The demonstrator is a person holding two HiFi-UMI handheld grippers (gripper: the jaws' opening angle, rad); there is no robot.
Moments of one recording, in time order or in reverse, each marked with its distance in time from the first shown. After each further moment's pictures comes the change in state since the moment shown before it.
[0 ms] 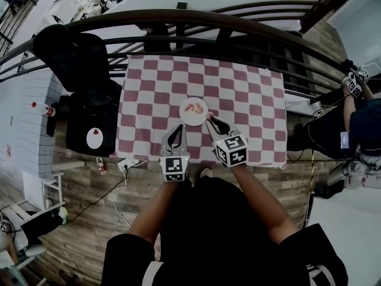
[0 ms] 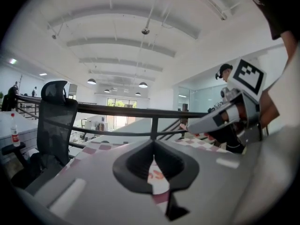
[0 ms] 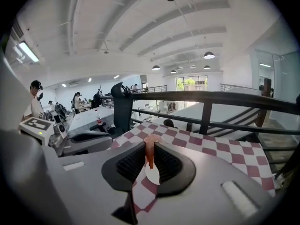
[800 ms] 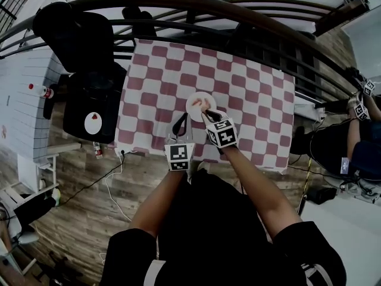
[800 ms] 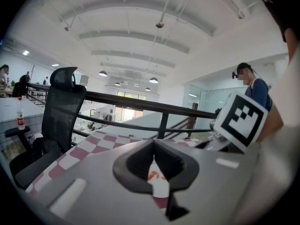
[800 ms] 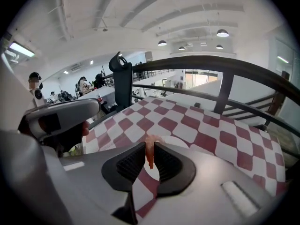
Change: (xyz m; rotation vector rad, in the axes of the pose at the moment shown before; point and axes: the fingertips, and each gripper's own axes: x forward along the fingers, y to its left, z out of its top) left arm 0.044 0.031 -0.025 -0.111 0.056 0.085; right arm 0.116 -0.004 -0.069 -0.041 0.278 0.079
